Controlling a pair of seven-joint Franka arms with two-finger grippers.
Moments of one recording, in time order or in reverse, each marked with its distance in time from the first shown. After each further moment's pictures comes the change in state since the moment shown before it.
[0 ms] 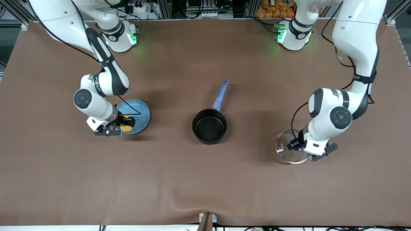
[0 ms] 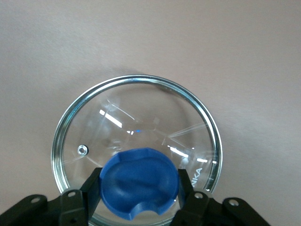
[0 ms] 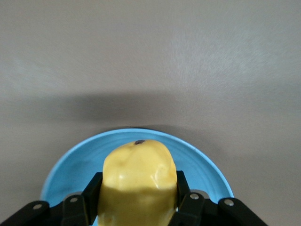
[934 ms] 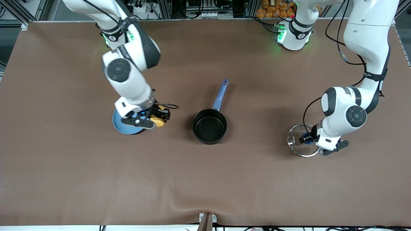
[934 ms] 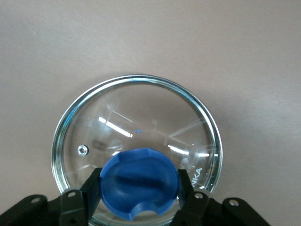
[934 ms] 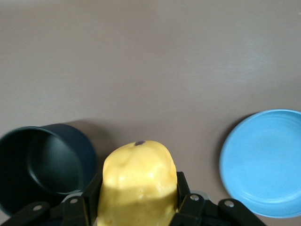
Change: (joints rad) left arm 0.114 -0.026 0.000 -0.116 0.001 0.039 0.207; right arm 0.304 0.011 0.051 0.434 -0.104 -0.304 0.595
